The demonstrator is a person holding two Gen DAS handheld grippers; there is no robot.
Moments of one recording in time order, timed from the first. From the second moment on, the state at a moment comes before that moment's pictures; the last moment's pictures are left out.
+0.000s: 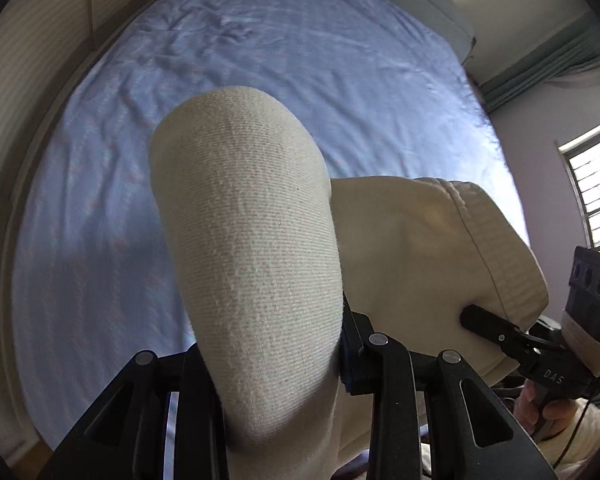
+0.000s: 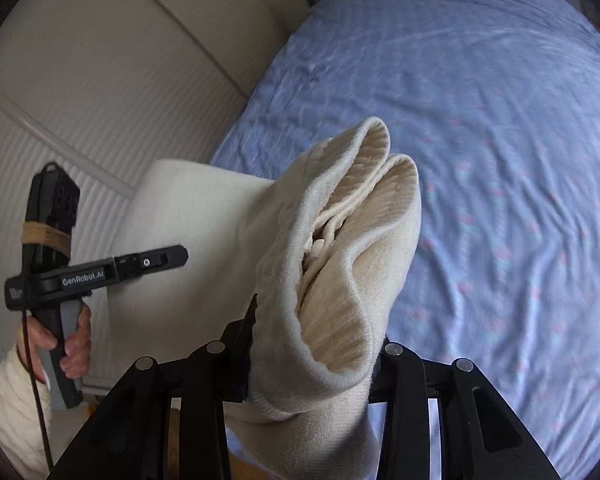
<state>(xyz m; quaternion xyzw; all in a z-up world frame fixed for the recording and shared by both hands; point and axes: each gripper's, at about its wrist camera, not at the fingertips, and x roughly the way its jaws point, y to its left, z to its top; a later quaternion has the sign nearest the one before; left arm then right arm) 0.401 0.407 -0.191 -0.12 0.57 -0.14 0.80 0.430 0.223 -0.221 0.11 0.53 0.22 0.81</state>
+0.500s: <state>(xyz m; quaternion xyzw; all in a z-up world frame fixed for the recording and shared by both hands) 0.491 0.481 -0.302 -0.10 0.66 0.00 0.75 0.490 0.257 -0.328 0.12 0.68 0.13 0.71</state>
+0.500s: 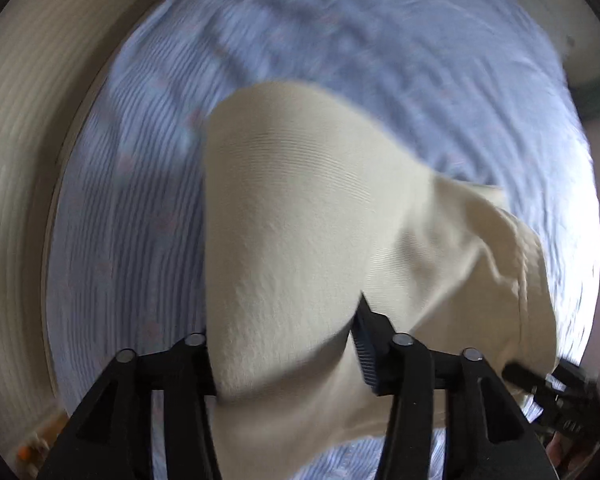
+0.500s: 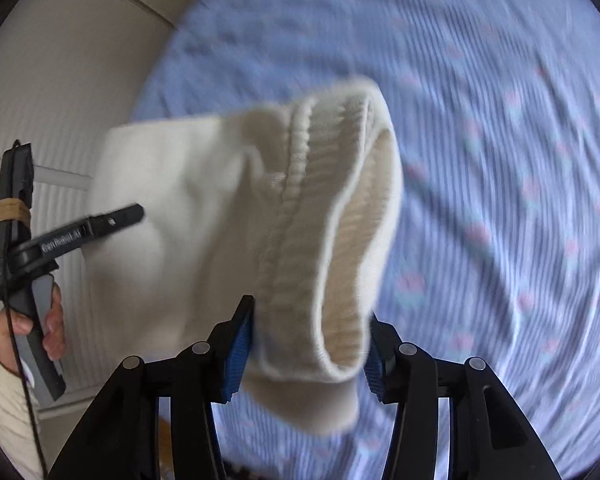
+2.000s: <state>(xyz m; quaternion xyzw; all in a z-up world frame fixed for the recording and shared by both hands) 0.100 0.018 -0.031 0.05 0.36 -0.09 0.93 0.140 -0.128 -0.059 0.04 0.39 0.05 0.92</state>
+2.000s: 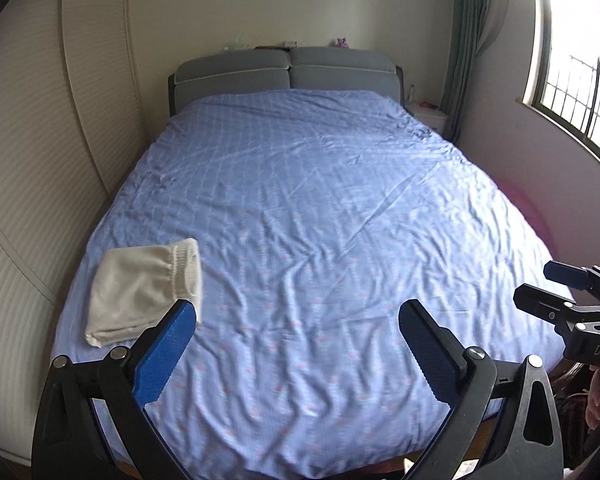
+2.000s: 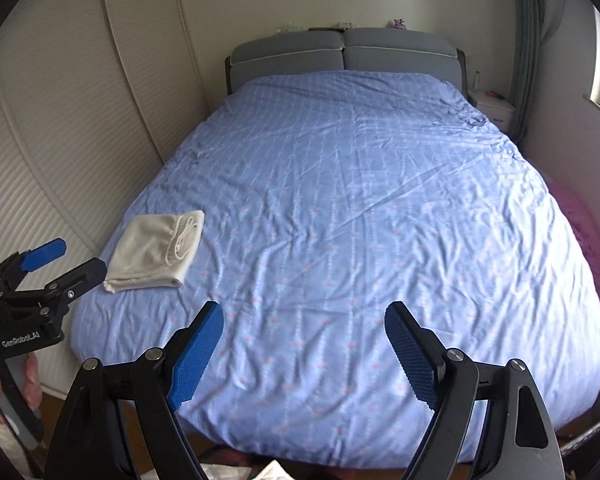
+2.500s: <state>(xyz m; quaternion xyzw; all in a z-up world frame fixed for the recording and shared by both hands) 0.044 -0.049 -0.011 0.03 0.34 -0.10 0.93 0.082 -0.194 -0.042 0.06 0.37 0.04 0.93</state>
